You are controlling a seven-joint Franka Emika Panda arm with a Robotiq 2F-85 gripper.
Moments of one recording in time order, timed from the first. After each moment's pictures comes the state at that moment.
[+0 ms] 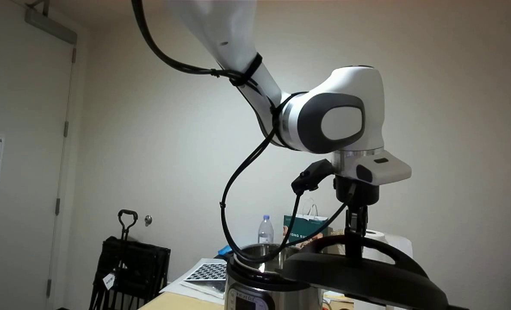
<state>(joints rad) -0.31 -0.07 -0.31 -2.30 0.26 2.50 0.91</state>
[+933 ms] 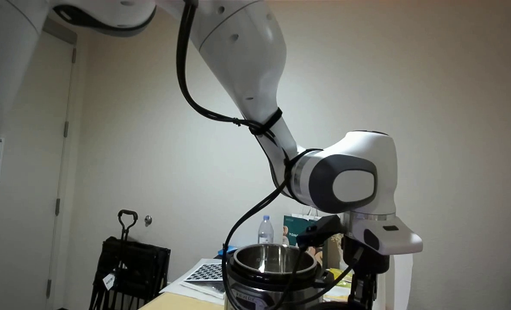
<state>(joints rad) -0.31 0.16 -0.34 -2.29 0.27 2.52 0.97</state>
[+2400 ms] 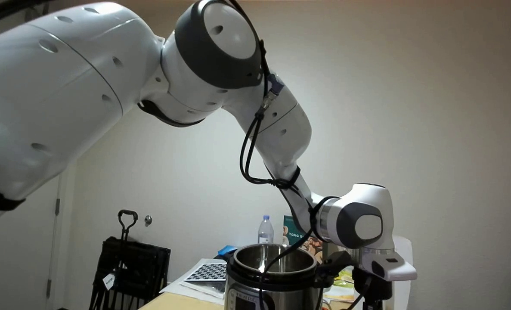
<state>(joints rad) -0.26 0.64 -0.33 -1.82 0.26 2.40 1.07</state>
